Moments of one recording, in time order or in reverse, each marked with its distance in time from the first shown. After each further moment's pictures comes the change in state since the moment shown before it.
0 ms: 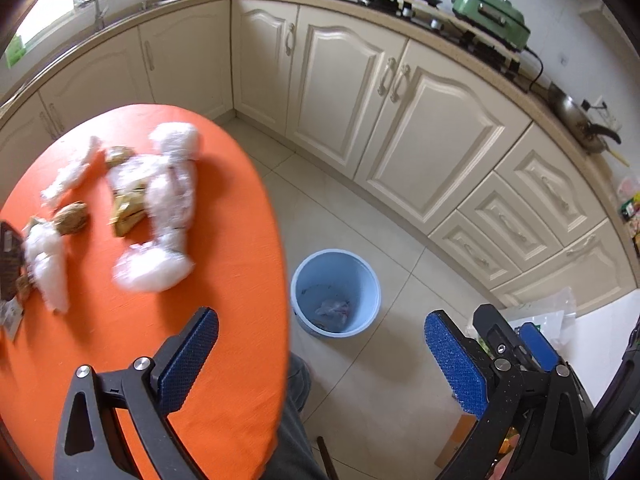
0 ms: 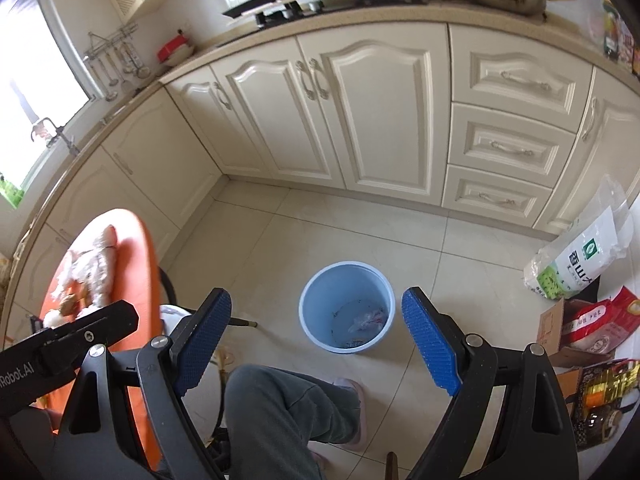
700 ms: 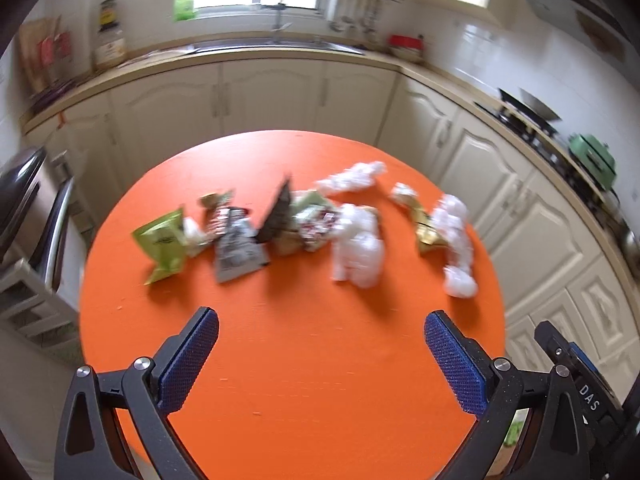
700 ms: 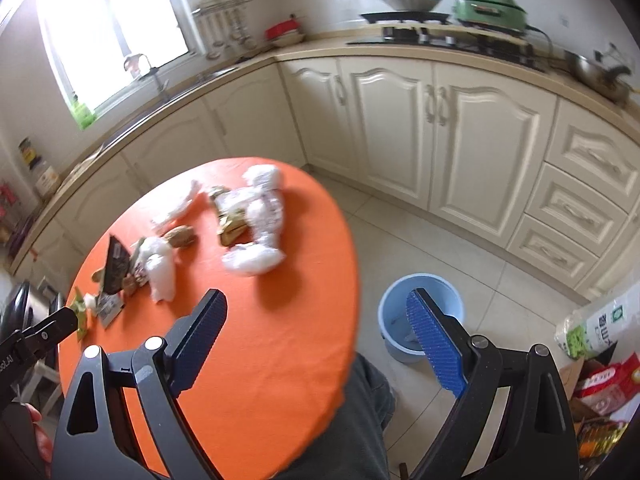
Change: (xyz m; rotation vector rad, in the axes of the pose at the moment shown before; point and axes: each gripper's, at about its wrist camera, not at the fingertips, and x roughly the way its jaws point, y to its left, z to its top) left arm -0.196 0.210 -0.150 -0.371 -0.256 0.214; right arm -0.041 0.168 -0.061 -0.299 -0.024 0.163
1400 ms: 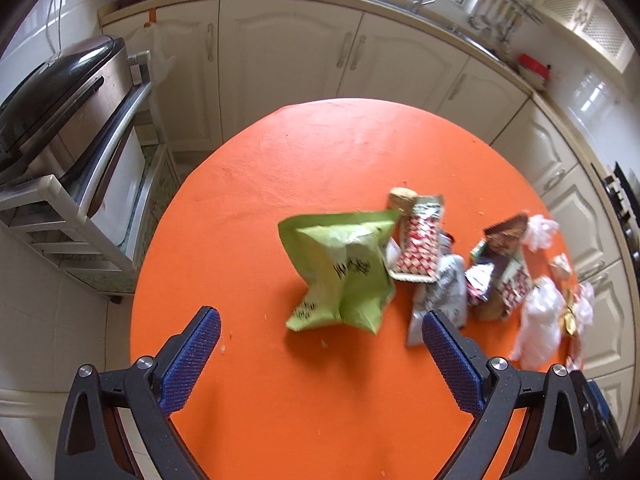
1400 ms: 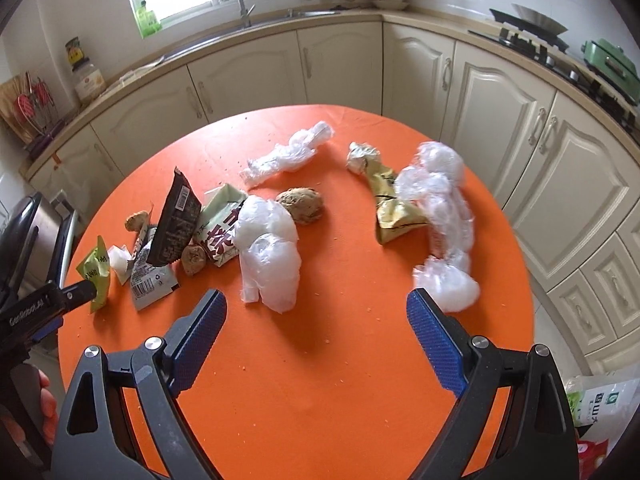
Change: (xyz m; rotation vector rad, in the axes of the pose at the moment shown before) left arm 0.078 0.149 0.057 -0.330 0.151 0.164; right arm 0.092 0.145 0.005 -0.280 0.163 0.095
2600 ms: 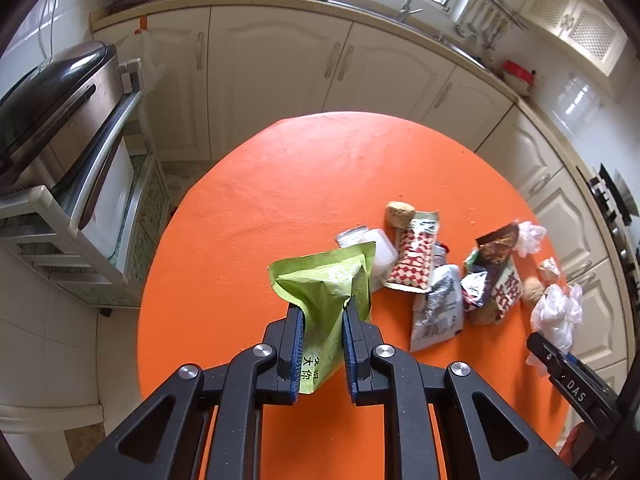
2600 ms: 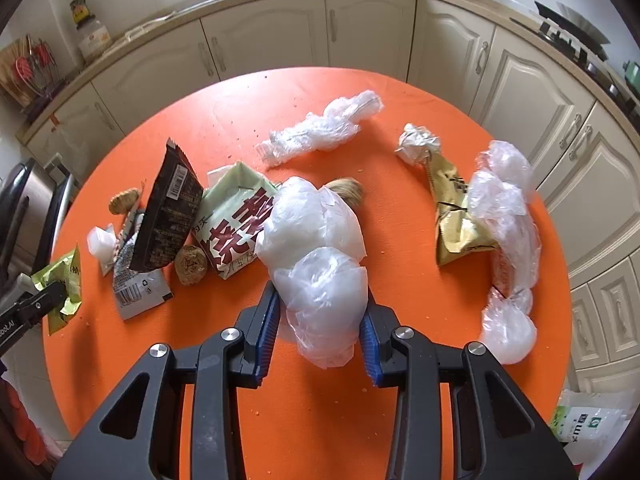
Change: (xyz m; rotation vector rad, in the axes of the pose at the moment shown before) left arm -0.015 0.013 -0.009 0.022 -0.061 -0.048; right arm 0.054 0.018 0.025 -0.077 0.126 0.022
